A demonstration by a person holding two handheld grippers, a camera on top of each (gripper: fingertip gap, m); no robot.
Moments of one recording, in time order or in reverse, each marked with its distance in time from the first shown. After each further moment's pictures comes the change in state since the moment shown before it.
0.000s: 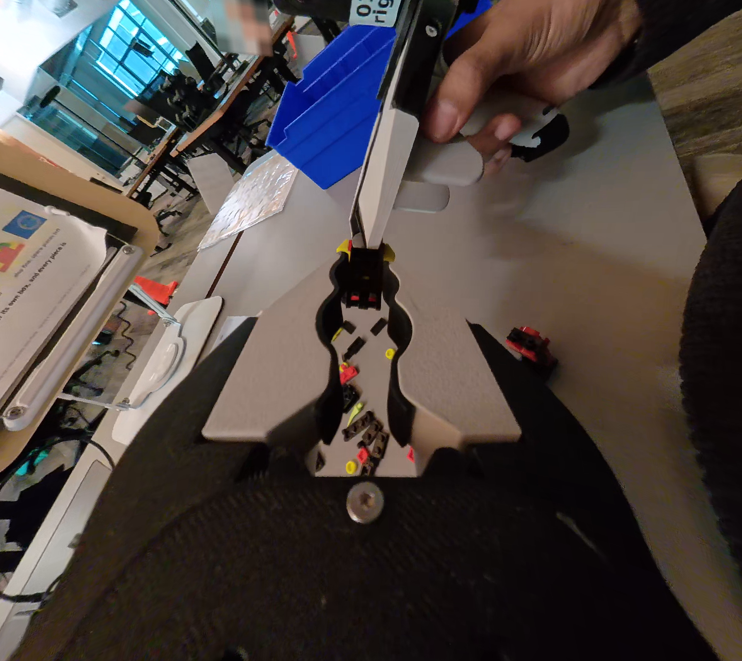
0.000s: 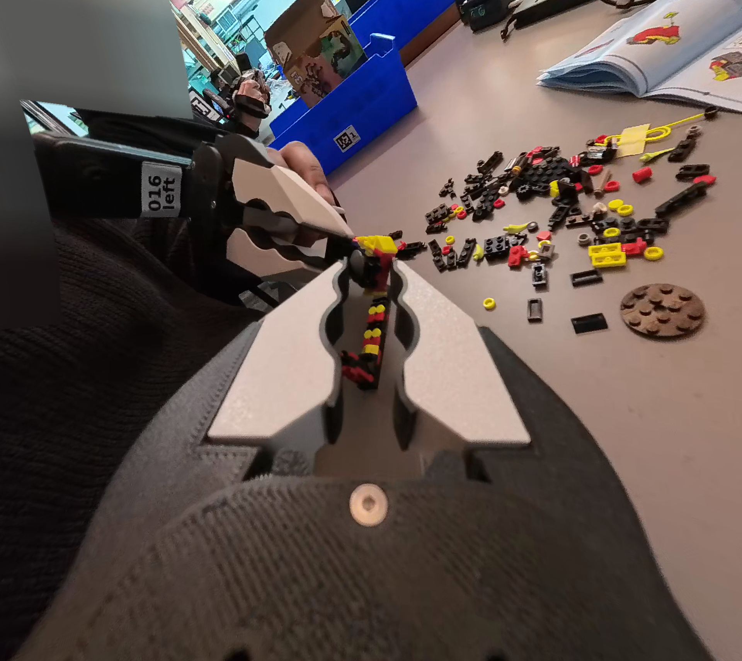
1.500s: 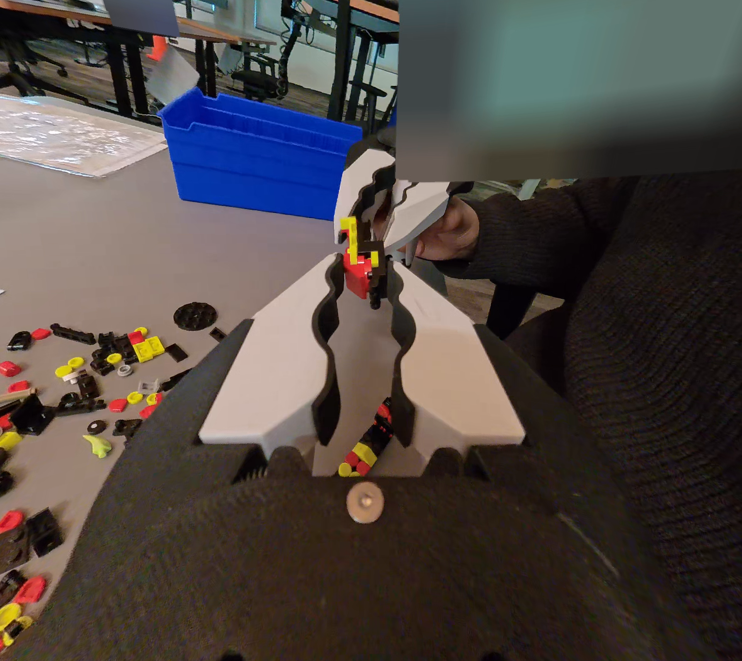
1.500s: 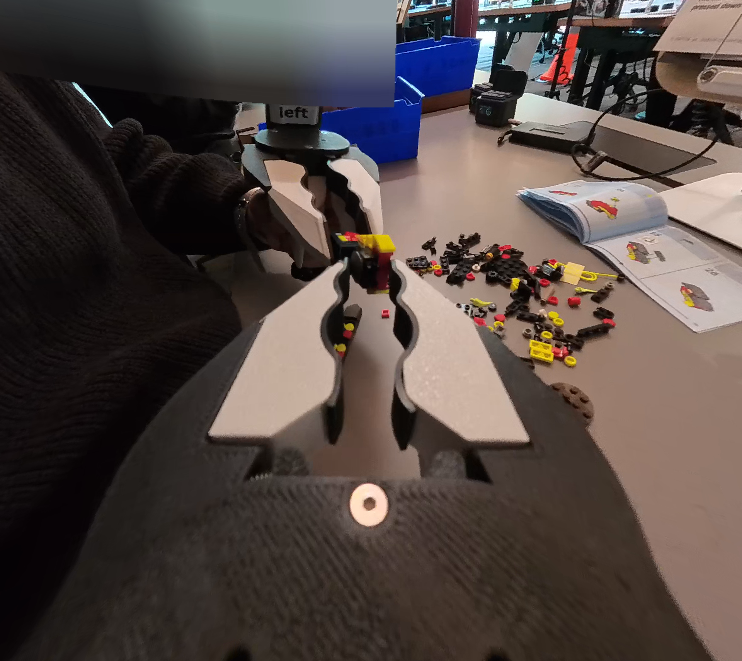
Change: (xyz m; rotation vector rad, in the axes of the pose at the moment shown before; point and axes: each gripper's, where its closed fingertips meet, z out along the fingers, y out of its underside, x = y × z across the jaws) left arm -0.007 -0.026 -0.017 0.306 0.367 -0.804; right arm -0.028 -0.017 -0.010 0.043 0.032 -0.464
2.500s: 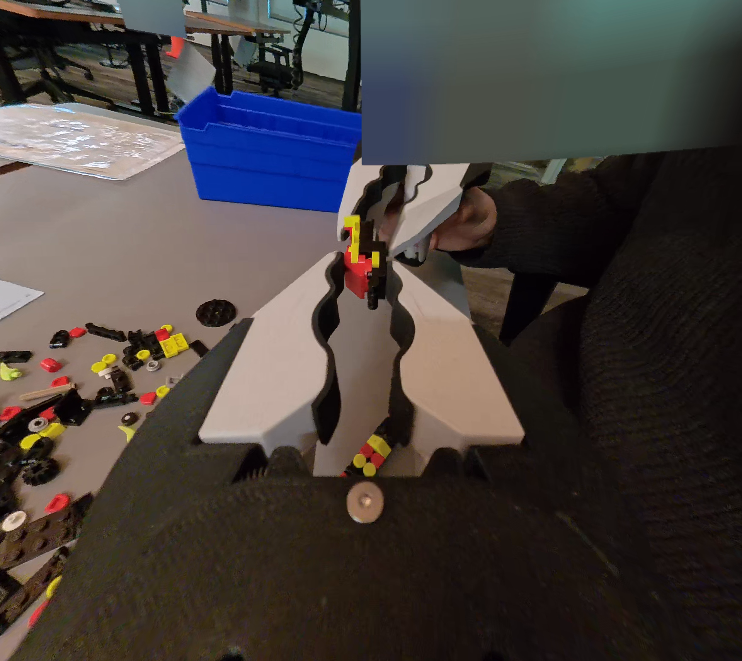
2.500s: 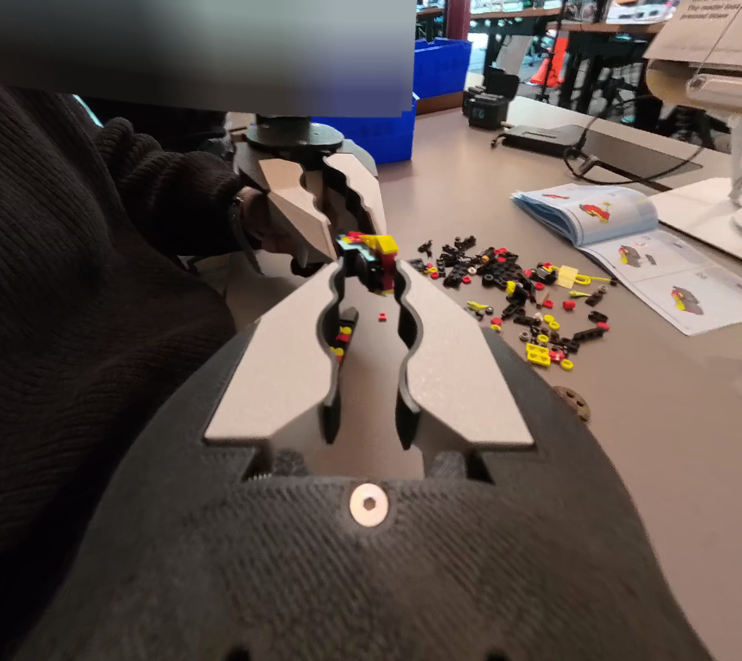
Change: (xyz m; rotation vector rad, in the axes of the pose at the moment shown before) left arm -0.003 0.000 -0.002 -0.035 -0.041 0.052; right arm 0.000 -0.002 0.002 0.002 0.019 -0.013
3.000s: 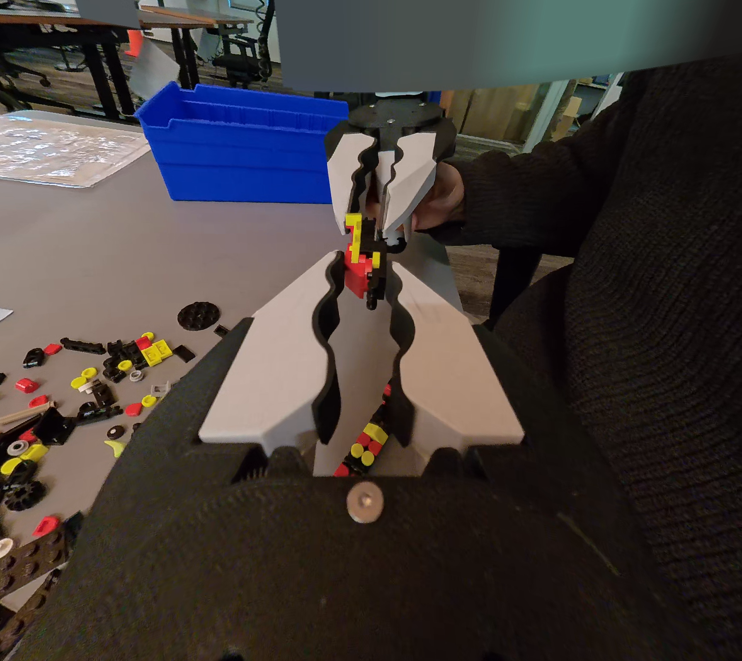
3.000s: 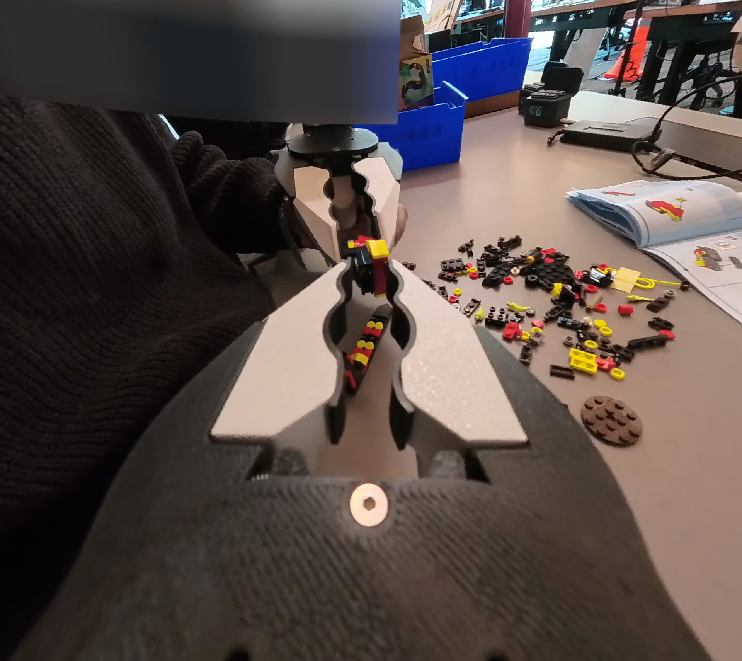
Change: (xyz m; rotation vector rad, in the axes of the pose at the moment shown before) left arm 0.011 0.009 0.001 -0.031 0.072 0.058; right arm -0.010 0.004 -0.007 0.023 -0.152 0.059
